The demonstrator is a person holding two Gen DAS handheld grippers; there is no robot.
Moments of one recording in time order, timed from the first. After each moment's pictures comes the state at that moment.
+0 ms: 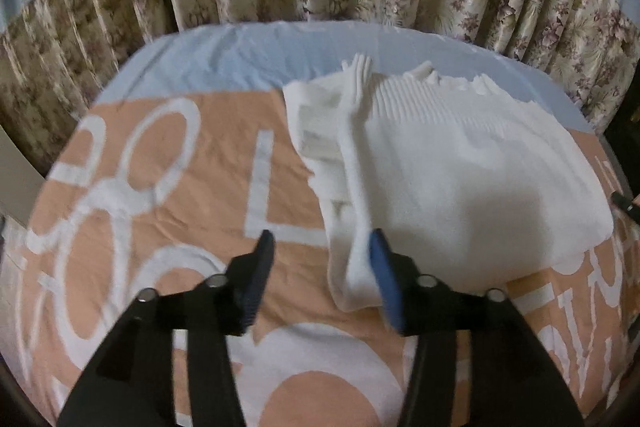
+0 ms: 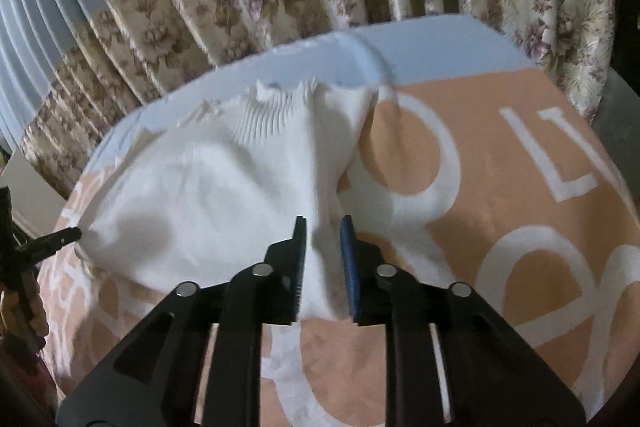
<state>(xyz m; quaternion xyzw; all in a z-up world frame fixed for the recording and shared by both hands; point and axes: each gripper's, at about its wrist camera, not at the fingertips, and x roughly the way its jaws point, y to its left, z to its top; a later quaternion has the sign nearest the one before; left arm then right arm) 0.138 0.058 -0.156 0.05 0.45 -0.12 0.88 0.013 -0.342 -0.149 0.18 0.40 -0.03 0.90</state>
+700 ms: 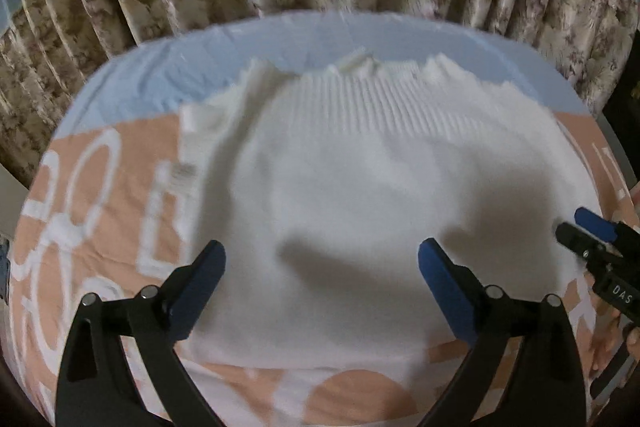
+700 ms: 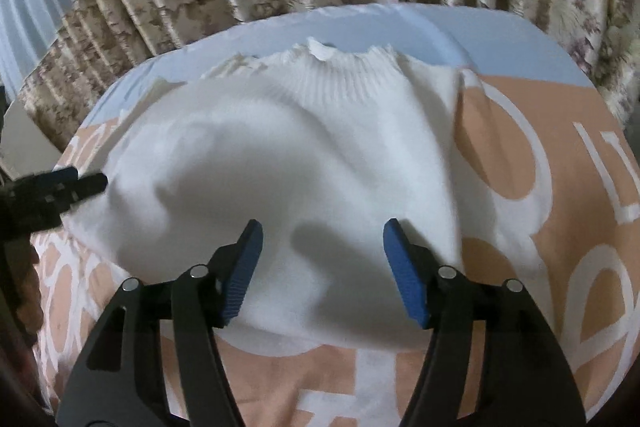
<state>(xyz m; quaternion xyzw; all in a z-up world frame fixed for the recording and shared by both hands) 0.156 -0.047 -0.172 0.07 0.48 -0.15 0.86 0.060 -0.278 -0.175 0.12 0.45 0.00 0.89</state>
